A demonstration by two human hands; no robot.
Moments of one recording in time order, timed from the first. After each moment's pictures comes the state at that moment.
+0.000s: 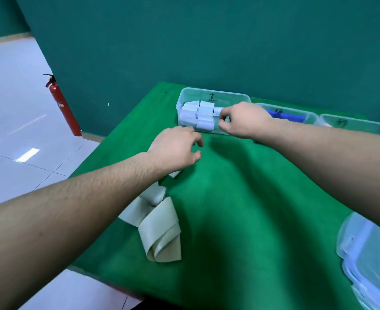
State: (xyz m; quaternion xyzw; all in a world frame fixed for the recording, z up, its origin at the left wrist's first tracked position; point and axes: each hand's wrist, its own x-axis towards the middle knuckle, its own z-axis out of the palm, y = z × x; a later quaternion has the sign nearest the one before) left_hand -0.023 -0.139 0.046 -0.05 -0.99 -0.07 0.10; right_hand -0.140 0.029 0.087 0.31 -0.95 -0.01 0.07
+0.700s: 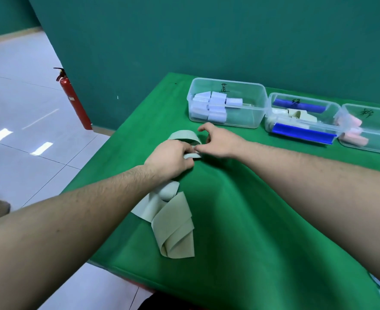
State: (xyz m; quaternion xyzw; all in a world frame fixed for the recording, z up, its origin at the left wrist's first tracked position) left_hand -0.004 -0.162 0.003 0.06 -0.98 -0.20 0.03; right_hand -0.111 -0.027 0.015 0.29 -0.93 0.18 -0.14
